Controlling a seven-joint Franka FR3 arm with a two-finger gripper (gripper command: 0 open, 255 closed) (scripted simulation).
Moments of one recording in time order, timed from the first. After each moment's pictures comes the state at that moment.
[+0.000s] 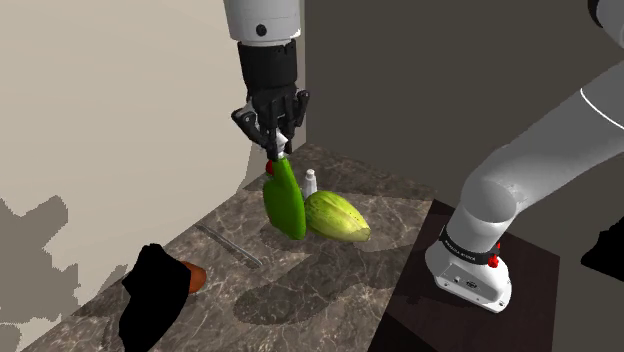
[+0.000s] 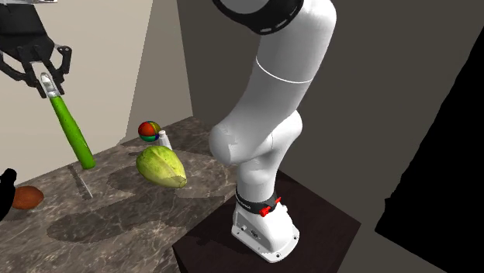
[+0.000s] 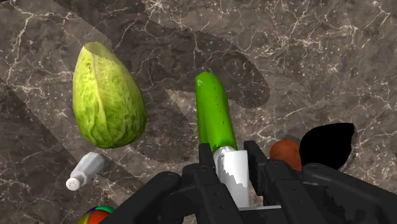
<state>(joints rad) -0.14 -0.37 0.79 -1.89 0.27 1.59 0.61</state>
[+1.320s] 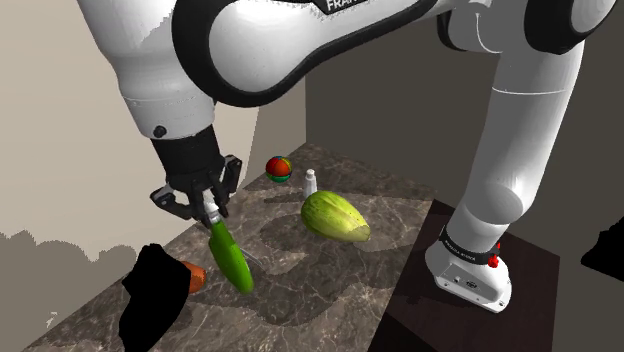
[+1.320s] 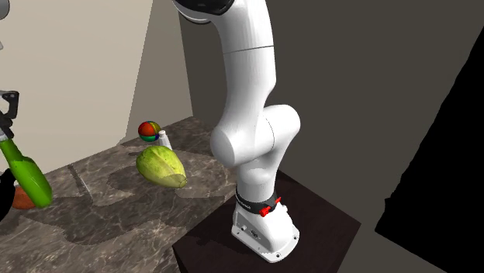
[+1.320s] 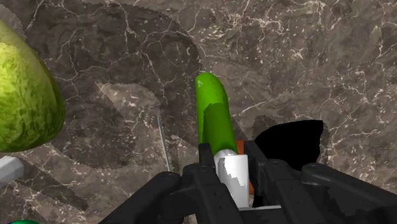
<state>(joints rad) -0.05 0.23 1.07 -1.69 -0.18 1.79 1.06</state>
